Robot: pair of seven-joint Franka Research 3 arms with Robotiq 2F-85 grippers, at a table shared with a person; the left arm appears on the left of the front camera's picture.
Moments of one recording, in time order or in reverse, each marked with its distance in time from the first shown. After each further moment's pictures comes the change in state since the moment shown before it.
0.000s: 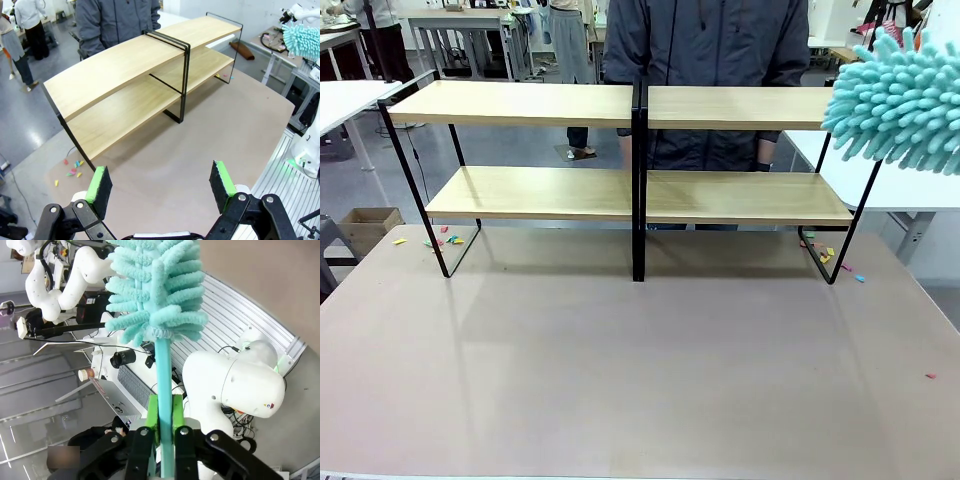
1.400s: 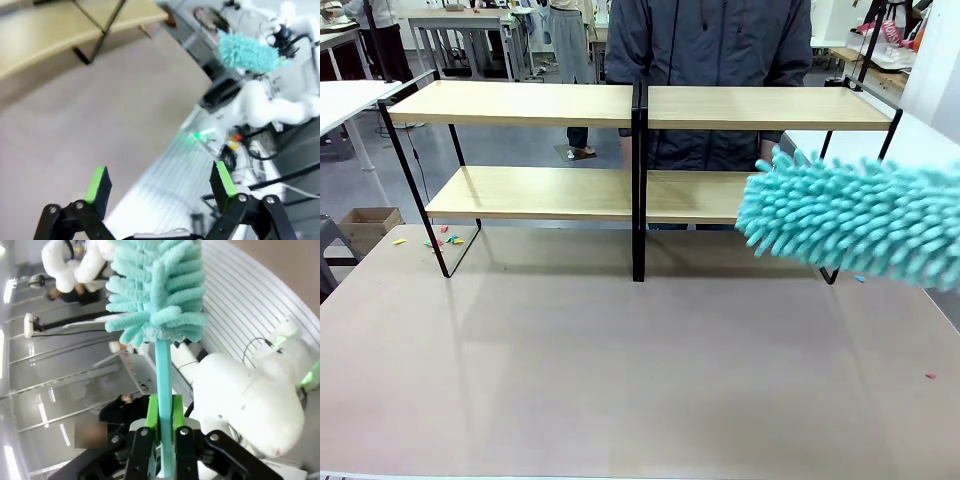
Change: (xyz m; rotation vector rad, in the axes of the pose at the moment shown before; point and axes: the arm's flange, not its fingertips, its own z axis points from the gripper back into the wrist) left arm -0.064 0.019 -0.077 -0.469 0.271 0.467; right arm 0.062 -0.088 -0.098 0.283 0.217 -0.048
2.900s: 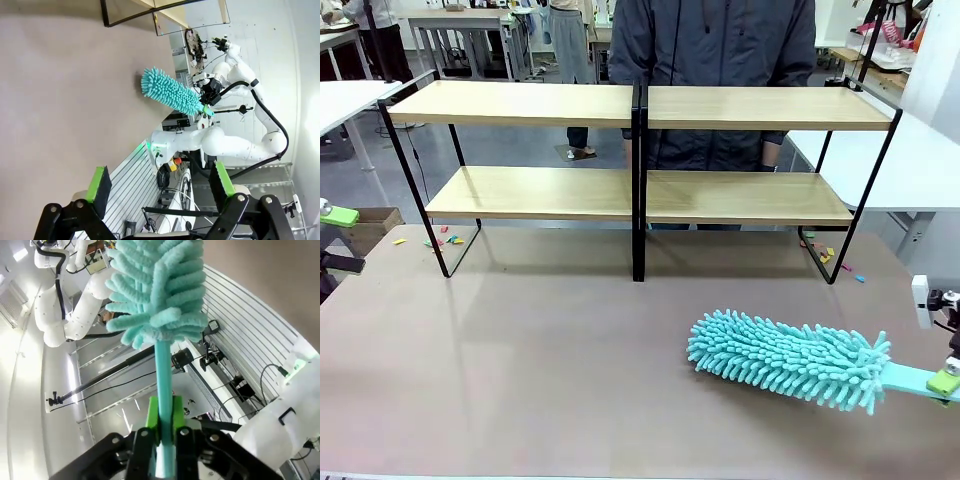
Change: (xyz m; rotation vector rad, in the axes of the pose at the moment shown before) left arm -0.042 0.142 -0.045 -0.185 -0.006 0.544; right arm 0.089 -0.234 -0.126 0.286 0.038 -0.377
